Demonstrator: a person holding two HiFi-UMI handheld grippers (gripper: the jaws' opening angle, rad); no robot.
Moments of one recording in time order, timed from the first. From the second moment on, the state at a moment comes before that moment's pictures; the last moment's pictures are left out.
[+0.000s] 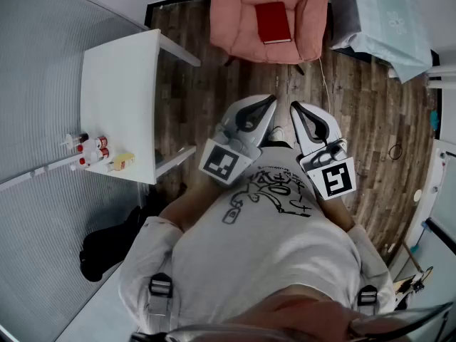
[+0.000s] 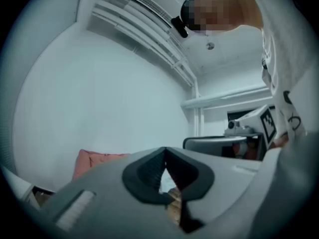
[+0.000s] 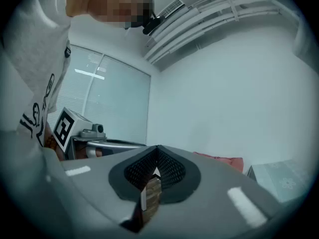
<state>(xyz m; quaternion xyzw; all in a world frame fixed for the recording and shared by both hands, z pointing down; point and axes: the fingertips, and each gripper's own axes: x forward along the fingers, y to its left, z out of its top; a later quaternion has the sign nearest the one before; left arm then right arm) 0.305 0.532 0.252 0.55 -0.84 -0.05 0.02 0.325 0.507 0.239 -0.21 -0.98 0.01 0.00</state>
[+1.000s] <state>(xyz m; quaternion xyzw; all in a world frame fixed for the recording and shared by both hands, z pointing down) 0.339 0.477 0.266 0.52 -0.85 -0.05 0.04 0.362 0.441 0.249 -0.23 -0.97 0.03 0.00</state>
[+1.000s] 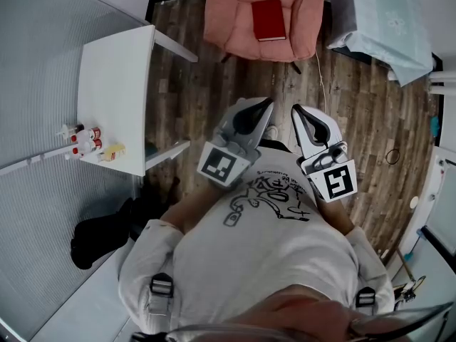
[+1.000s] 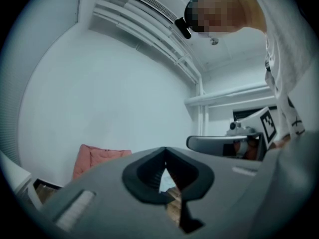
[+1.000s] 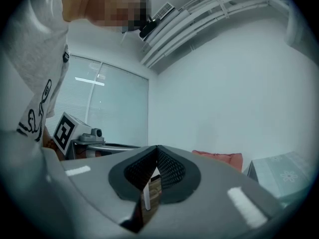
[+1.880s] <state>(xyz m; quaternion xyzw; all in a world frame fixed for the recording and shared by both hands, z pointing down) 0.222 0.454 0.275 0.52 -0.85 -0.07 0.04 0.248 0.420 0.263 -0.23 -0.97 0.03 0.02</state>
